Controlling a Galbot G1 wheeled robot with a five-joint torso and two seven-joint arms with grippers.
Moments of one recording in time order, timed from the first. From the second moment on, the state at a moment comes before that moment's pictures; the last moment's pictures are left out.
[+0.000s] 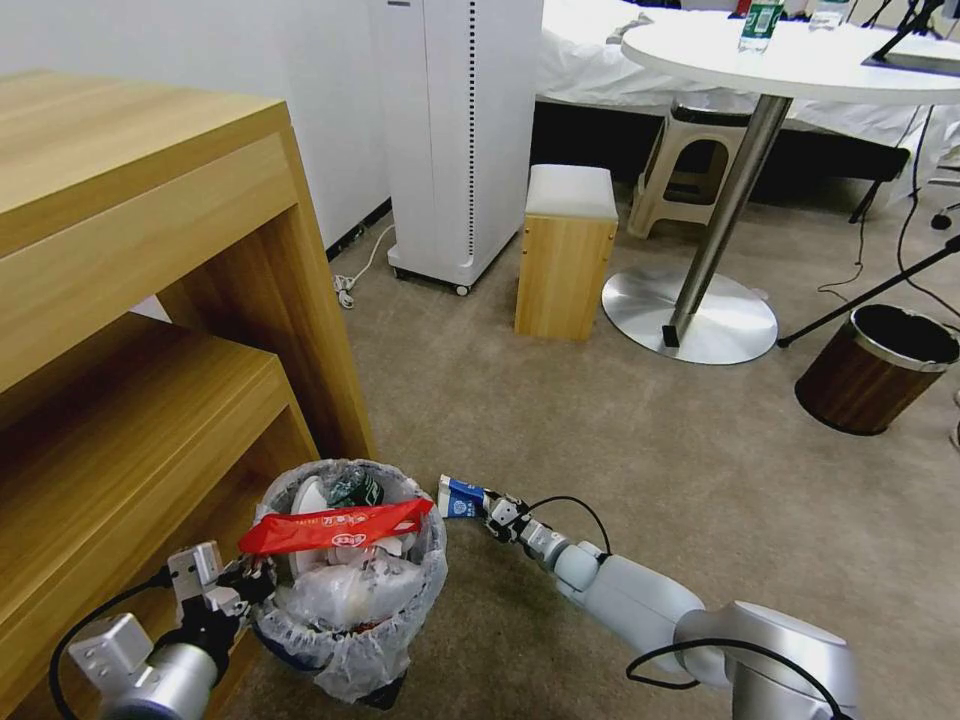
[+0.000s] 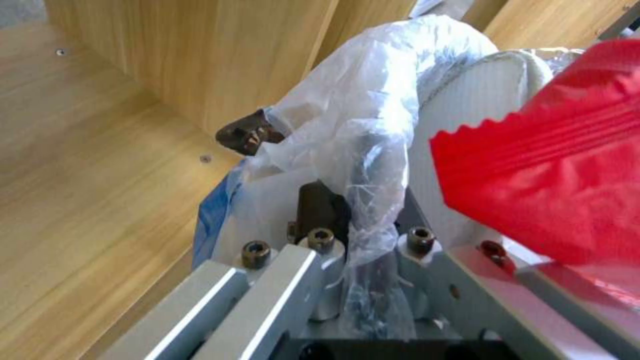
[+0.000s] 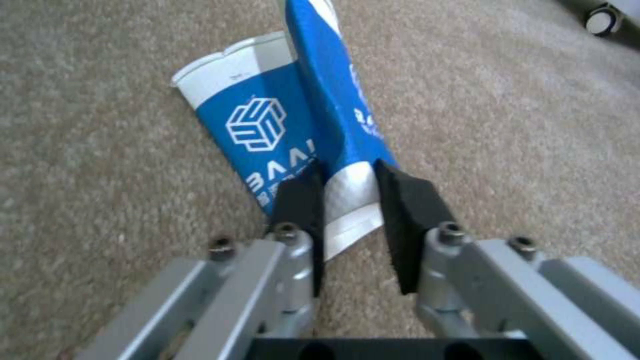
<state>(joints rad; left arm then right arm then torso) 1.90 -1.16 -0.73 -2.37 -0.88 0.29 -0.27 -0.48 1.38 -0.79 0.50 0.39 0.44 0.03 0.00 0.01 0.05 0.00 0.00</state>
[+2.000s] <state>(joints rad) 1.82 -1.08 -0.71 -2.34 -0.95 0.33 -0.31 -0.37 0.73 -0.78 1.81 0.71 0.59 -0.22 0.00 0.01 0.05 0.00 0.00</state>
